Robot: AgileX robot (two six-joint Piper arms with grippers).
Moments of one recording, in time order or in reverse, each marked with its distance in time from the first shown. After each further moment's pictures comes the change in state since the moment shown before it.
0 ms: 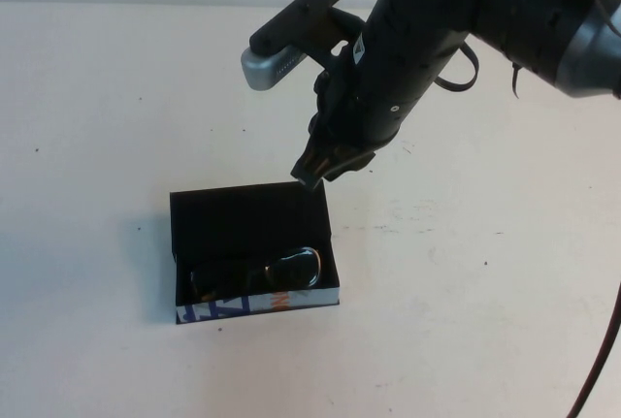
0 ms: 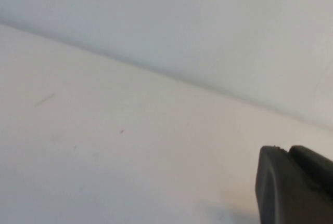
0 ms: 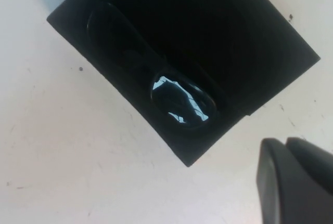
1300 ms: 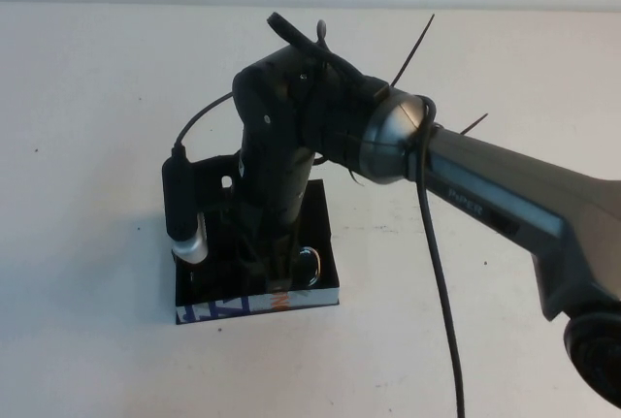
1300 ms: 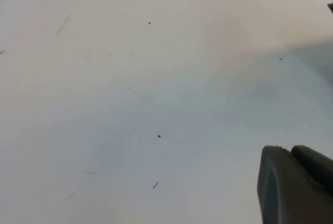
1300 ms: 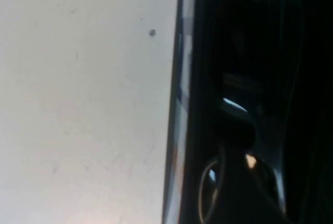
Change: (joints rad) right arm 0.147 0.321 -0.140 -0.036 -0.018 -0.672; left arm 0.000 0.000 0.000 0.171 0.286 0.189
